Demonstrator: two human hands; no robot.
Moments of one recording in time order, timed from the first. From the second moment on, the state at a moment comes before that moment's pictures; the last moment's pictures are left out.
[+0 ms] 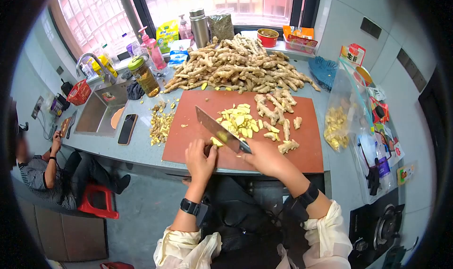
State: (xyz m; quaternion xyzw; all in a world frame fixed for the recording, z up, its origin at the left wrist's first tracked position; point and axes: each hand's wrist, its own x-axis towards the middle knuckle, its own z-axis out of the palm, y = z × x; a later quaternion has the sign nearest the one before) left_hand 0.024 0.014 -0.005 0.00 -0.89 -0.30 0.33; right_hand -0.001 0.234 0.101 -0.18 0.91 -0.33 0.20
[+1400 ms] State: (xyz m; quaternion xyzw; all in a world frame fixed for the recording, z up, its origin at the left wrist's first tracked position) left_hand 0.026 0.015 -0.001 0.02 -0.90 -0.32 0.31; right_hand -0.011 0.334 0.005 -0.04 0.59 -0.80 0.07
